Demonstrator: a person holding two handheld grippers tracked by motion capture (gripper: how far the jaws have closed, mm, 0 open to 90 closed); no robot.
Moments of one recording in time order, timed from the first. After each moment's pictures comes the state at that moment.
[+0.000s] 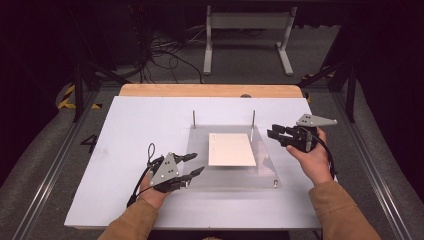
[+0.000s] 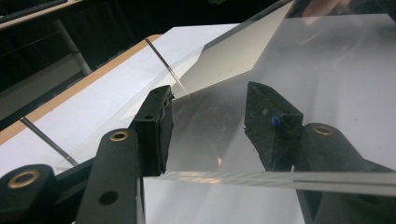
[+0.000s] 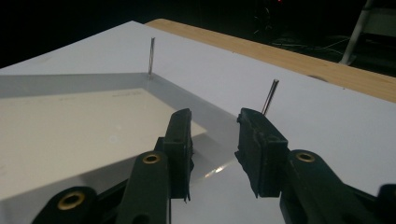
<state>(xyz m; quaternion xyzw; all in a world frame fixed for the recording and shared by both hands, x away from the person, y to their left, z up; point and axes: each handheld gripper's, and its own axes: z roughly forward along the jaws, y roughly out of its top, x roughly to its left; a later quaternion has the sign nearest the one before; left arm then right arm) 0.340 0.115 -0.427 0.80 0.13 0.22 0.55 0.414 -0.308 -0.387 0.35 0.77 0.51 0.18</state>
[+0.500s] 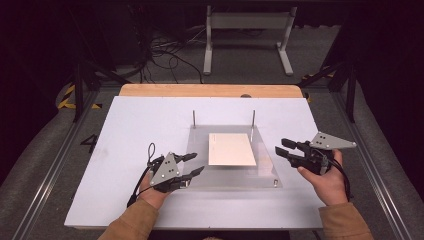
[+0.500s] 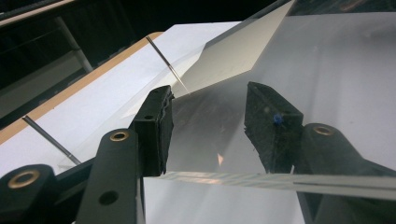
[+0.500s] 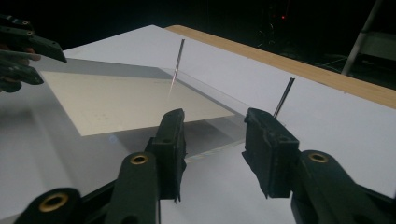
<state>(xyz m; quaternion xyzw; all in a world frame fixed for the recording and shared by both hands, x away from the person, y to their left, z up) 0.340 0.115 -0.424 0.80 0.13 0.22 0.54 0.352 -0.318 -0.378 0.32 0.77 0.52 0.21</state>
